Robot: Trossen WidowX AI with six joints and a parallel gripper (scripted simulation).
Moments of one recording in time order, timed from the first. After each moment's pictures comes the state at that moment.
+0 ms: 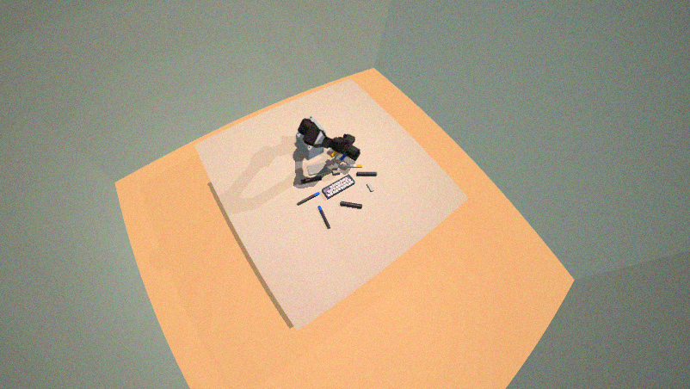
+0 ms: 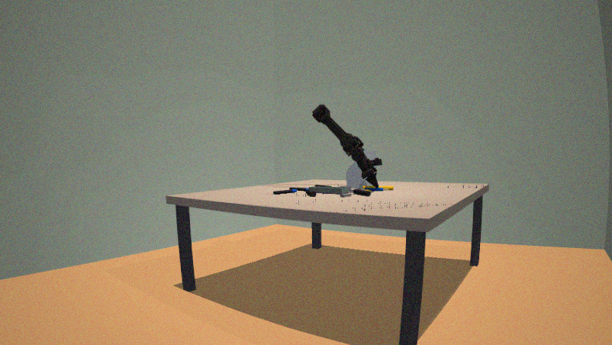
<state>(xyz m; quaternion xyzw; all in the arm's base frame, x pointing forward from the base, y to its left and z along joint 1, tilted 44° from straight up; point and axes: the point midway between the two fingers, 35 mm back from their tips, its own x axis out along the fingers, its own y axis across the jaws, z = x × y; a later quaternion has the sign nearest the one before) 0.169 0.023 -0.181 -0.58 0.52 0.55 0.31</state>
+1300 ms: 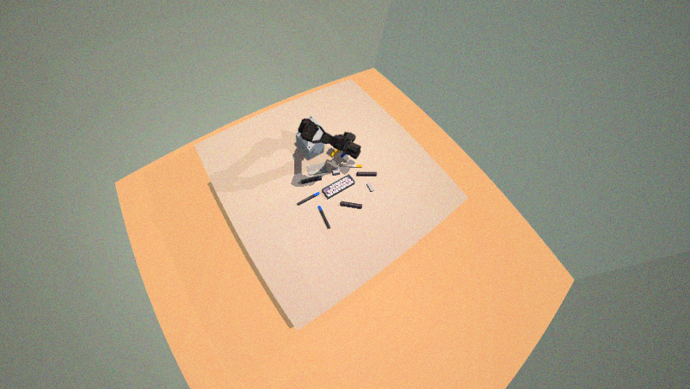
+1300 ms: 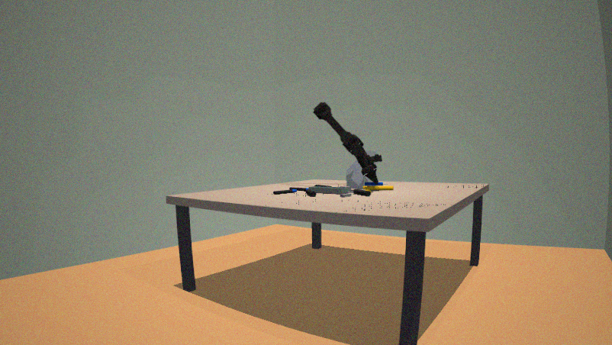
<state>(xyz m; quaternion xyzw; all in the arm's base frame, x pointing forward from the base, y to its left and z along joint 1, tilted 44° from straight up) 0.169 0.036 -0.168 -0.58 0.52 0.55 0.30</state>
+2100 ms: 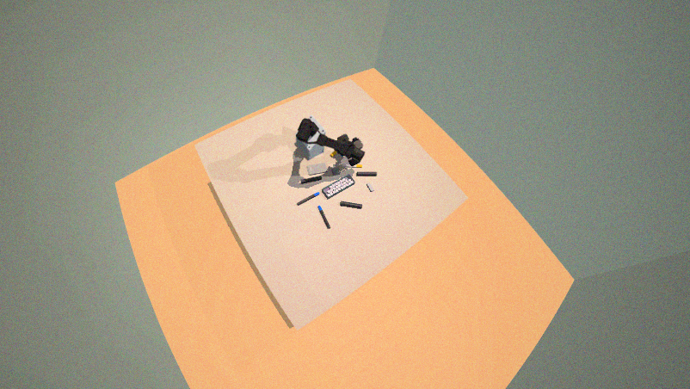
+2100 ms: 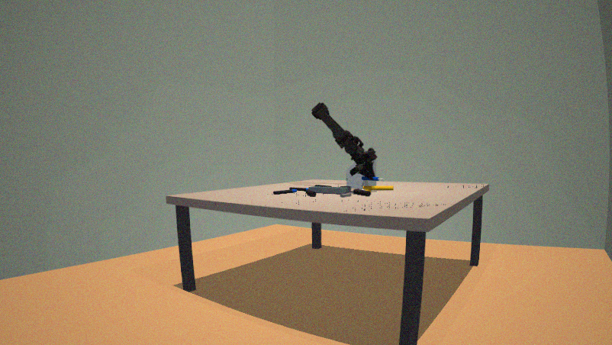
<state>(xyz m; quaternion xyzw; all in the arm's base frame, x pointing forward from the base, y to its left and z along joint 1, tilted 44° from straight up) 0.207 0.050 -0.142 -0.44 0.66 0.42 0.45</state>
